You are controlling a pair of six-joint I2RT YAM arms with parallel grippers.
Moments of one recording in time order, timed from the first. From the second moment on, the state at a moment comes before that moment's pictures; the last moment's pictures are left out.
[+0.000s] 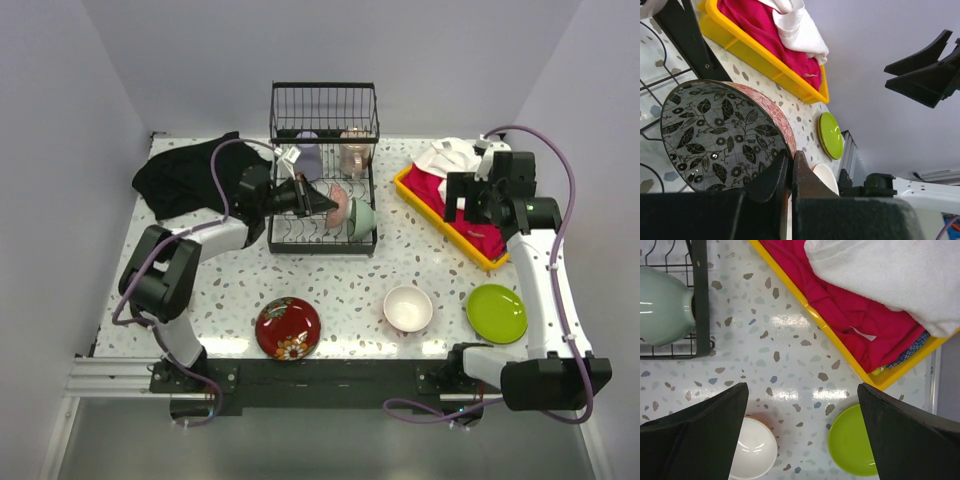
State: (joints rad) left arm -0.43 1.75 1.00 0.59 0.72 -0.81; right arm 0.00 1.19 1.34 -0.92 0.02 0.03
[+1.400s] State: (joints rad) left arm -0.37 1.87 0.96 0.59 0.65 -0.91; right arm -0.05 1.22 1.32 -0.93 0.06 -0.03
